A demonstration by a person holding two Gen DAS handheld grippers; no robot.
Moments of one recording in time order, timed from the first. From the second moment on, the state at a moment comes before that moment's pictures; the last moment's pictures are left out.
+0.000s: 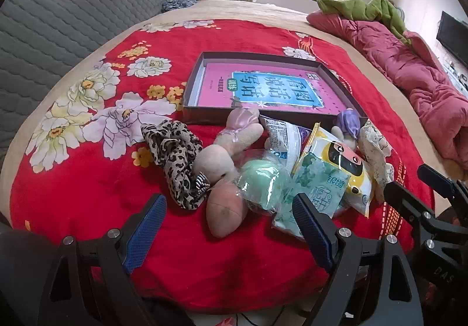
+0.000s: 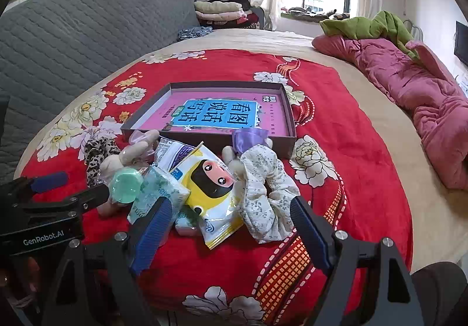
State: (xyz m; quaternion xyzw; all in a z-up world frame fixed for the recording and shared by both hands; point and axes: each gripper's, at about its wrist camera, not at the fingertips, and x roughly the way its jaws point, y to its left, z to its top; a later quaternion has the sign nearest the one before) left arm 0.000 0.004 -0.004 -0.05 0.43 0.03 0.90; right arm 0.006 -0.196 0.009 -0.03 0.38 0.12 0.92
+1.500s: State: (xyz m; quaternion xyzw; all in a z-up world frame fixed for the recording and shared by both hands) left arm 0.001 0.006 -0.005 -0.04 0.44 0.03 0.90; right arm 0.004 -0.193 0.012 -0.05 0.37 0.12 0.92
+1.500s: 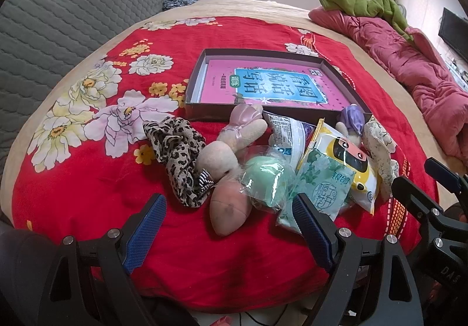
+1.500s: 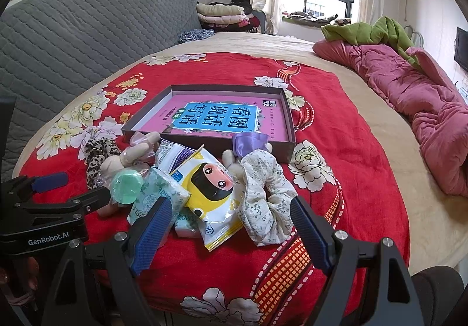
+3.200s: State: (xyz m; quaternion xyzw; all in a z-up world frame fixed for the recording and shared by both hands) left arm 0.097 0.108 -0.050 -0.25 0.47 -0.01 0.85; right arm 0.059 -0.222 -0.023 -0.05 0.41 0.09 0.91
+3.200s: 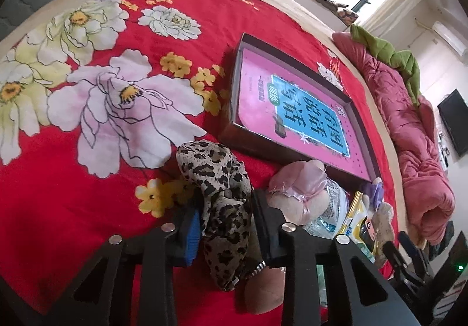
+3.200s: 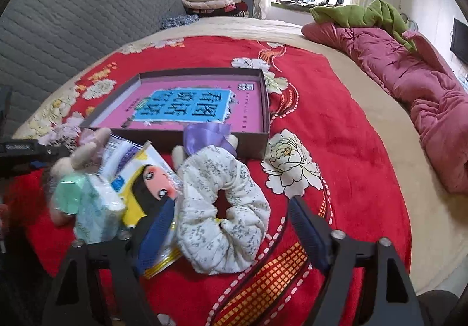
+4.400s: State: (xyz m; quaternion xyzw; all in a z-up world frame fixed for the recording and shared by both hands) left arm 0.099 0.104 0.010 -0.24 0.34 -0.07 0.91; right arm 0.076 -0.251 0.031 0.04 0.30 0.15 0.94
